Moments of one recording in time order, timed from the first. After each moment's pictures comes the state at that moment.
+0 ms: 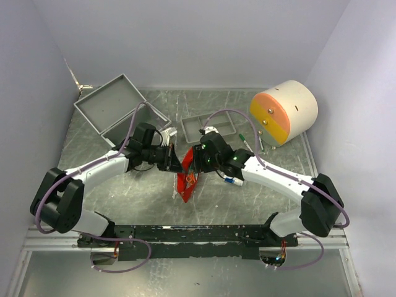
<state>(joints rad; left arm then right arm) -0.53 1.42 0.81 -0.12 0.78 -0.52 0.83 1.39 0.96 -0.37 0.10 0.51</state>
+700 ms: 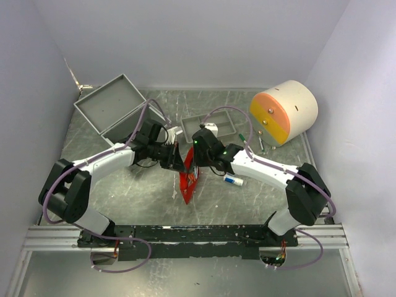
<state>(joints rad) -0.55 1.53 0.93 -0.26 0.78 -0.43 0.83 1.53 1.04 -0.36 0.24 0.64</state>
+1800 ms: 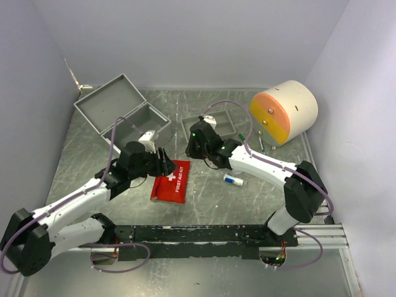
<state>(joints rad) -0.66 0.97 0.56 -0.01 0.17 -0.59 0.83 1.56 1.13 -0.30 0.23 0.79</state>
